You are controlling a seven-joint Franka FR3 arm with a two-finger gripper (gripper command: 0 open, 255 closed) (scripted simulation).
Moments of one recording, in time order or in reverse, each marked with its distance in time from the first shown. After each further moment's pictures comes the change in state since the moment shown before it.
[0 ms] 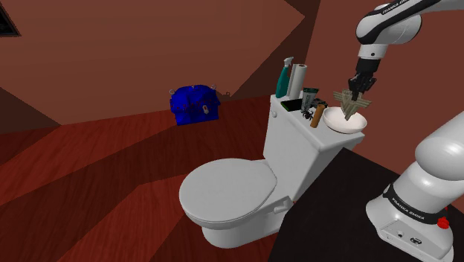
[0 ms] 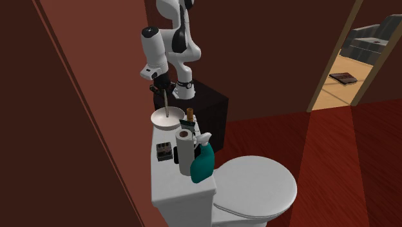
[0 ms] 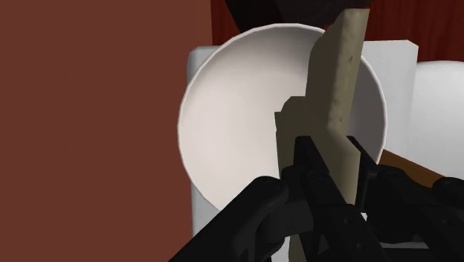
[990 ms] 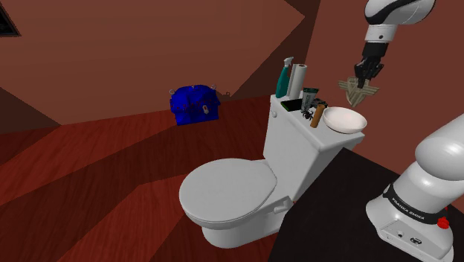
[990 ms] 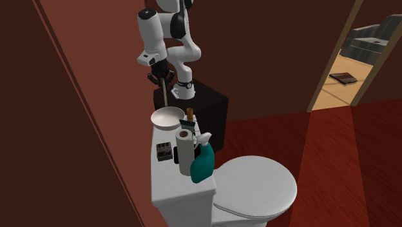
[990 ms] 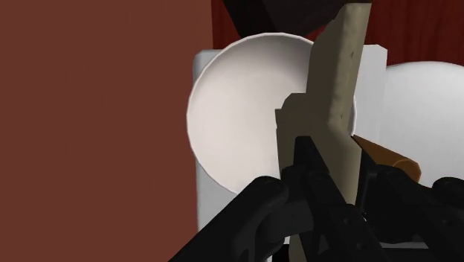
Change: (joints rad) arm 0.000 -0.066 0.015 0.097 -0.016 -0.160 0.018
